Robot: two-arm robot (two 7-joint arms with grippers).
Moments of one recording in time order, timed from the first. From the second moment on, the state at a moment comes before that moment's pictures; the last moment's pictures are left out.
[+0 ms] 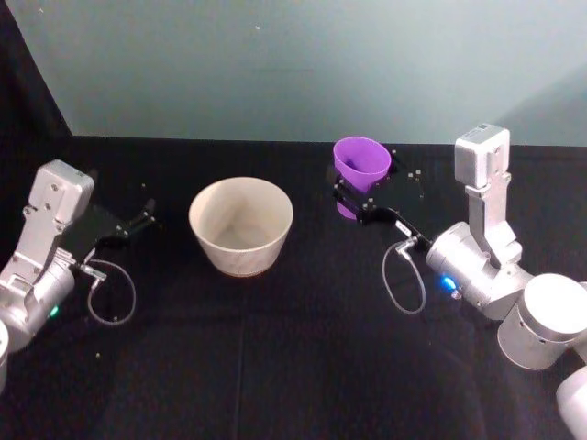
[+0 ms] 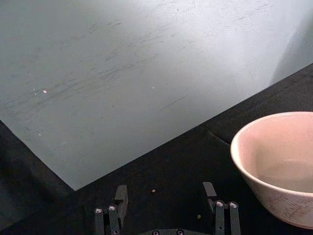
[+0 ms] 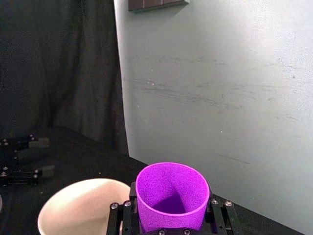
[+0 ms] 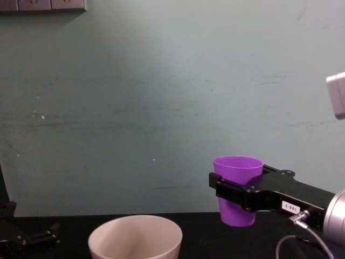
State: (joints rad) left arm -0.20 0.60 0.45 -1.41 -0.25 -0.12 0.03; right arm 0.30 0.29 -0.40 -1.35 0.30 -0.16 0.34
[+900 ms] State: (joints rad) left arm -0.20 0.60 0.45 -1.41 -0.25 -0.12 0.03; right arm 0.30 0.29 -0.40 -1.35 0.30 -0.16 0.34
